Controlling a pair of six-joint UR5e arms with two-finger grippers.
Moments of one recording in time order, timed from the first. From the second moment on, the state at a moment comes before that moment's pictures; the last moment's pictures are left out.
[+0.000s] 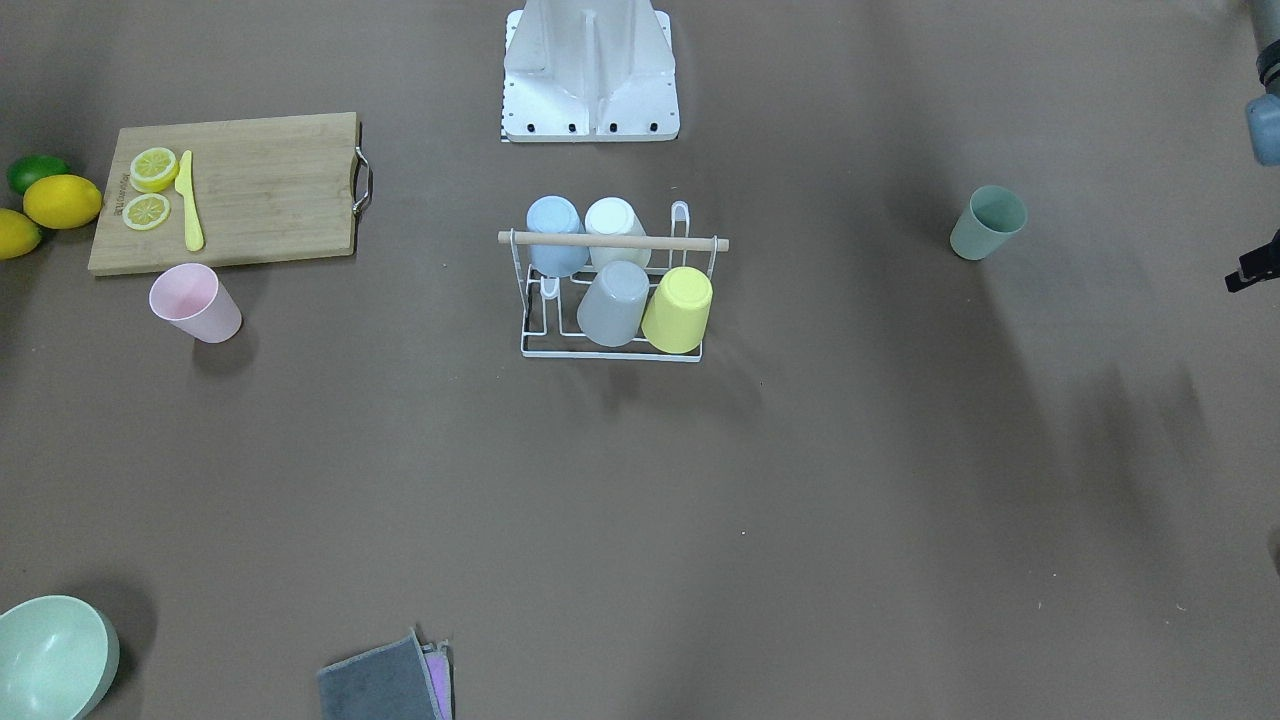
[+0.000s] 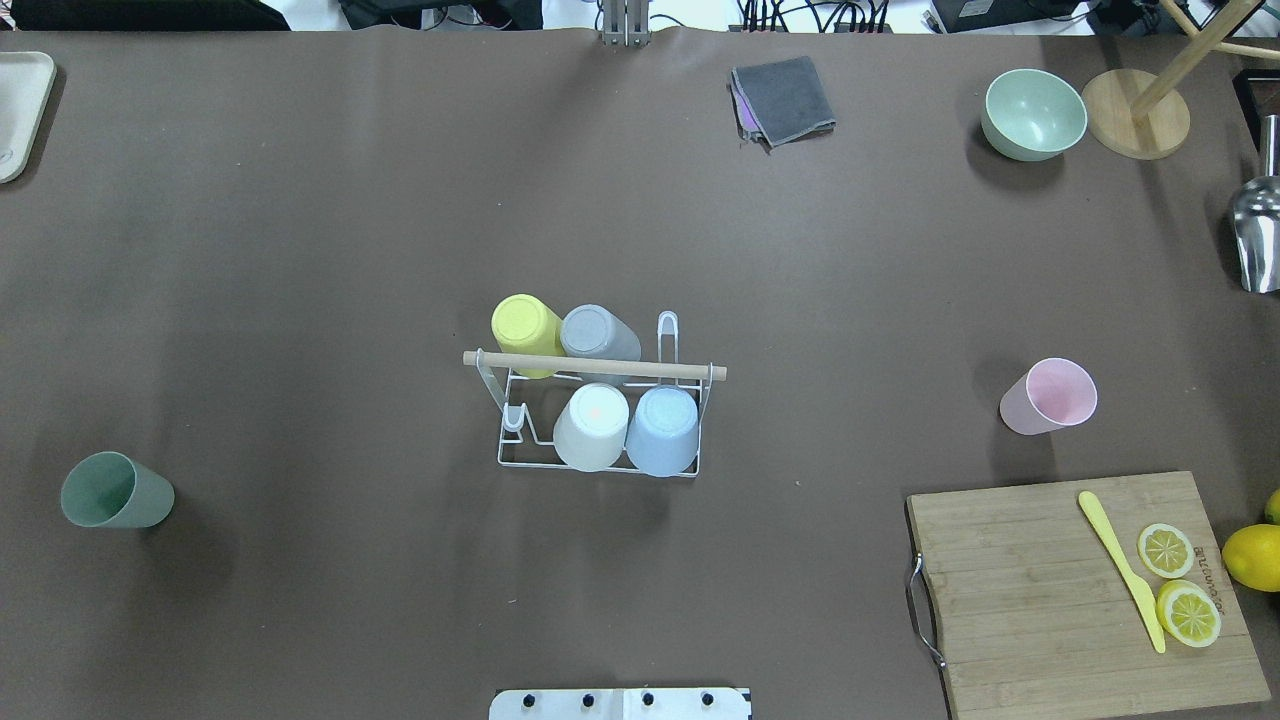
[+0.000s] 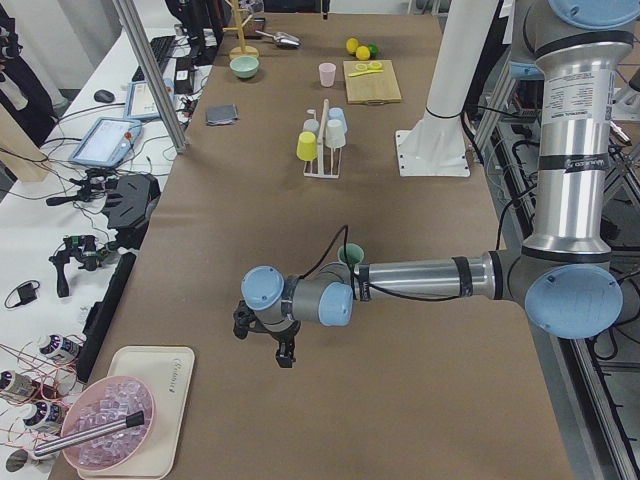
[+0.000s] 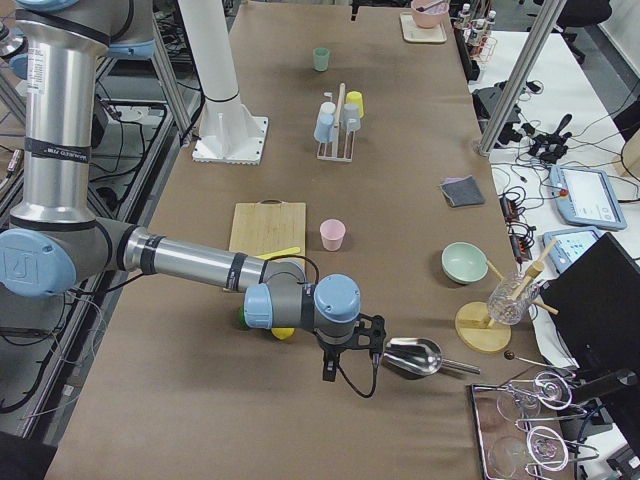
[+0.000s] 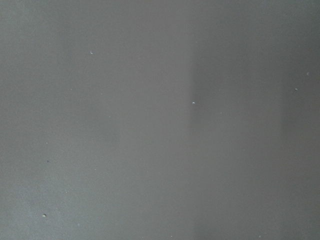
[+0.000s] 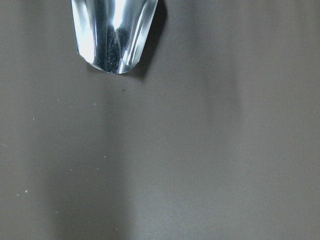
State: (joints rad) left arm -1.41 -1.54 -1.47 -1.74 -2.40 -0.10; right arm 1.55 -1.71 1.53 -1.35 2.34 0.14
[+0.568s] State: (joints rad) left arm -1.41 -1.55 -1.47 -1.74 -2.40 -0.10; right arm 1.55 -1.71 1.53 -1.35 2.33 0.14
